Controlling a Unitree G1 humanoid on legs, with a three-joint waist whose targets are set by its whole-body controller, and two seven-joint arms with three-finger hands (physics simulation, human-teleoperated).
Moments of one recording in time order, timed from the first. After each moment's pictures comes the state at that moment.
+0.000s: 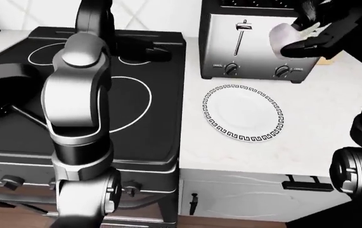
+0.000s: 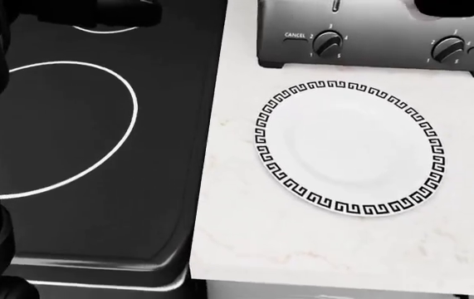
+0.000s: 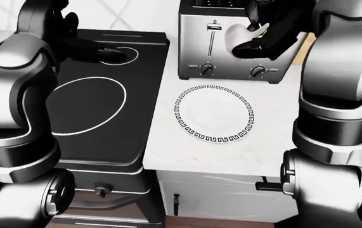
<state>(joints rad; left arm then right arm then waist) -1.10 0.25 0.09 -0.18 0.15 1.13 -0.05 -1.19 -0.66 -0.05 -0.09 -0.57 0.98 1.00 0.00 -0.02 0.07</state>
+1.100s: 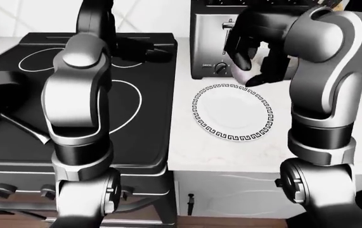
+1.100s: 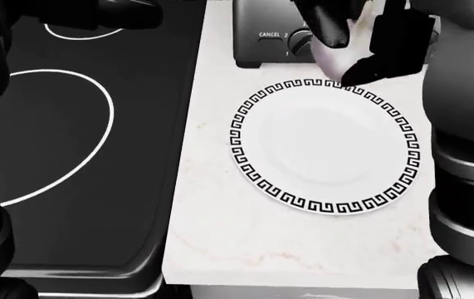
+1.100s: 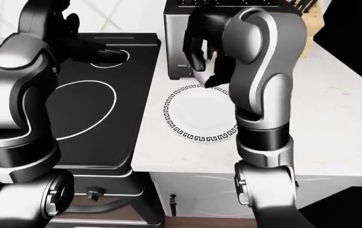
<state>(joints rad) -1.10 0.25 0.08 -0.19 0.14 1.13 -0.05 -1.13 -0.32 -0.03 -0.08 -1.12 0.23 1.24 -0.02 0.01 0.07</state>
